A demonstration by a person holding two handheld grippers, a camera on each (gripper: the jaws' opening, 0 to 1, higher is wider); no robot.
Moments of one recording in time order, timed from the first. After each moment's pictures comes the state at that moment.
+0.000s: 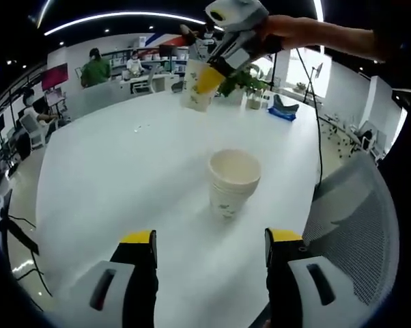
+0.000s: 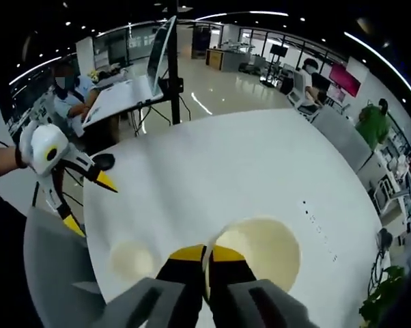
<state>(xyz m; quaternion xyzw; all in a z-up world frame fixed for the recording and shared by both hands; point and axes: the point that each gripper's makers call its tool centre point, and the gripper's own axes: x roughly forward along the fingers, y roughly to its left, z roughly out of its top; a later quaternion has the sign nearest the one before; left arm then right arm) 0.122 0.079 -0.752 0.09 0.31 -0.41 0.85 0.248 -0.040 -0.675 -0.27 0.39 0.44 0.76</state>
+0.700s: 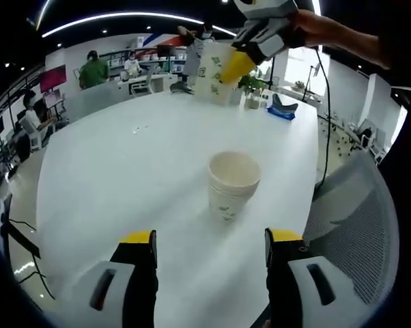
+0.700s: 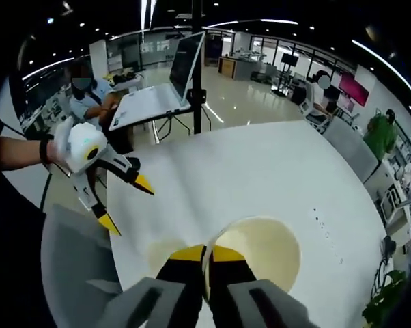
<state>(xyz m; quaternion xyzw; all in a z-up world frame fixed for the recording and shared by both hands) 0.124 0.077 -0.747 0.10 0.31 -0.41 0.85 0.194 -0.029 -0.650 -0.26 0.37 0.48 0.75</state>
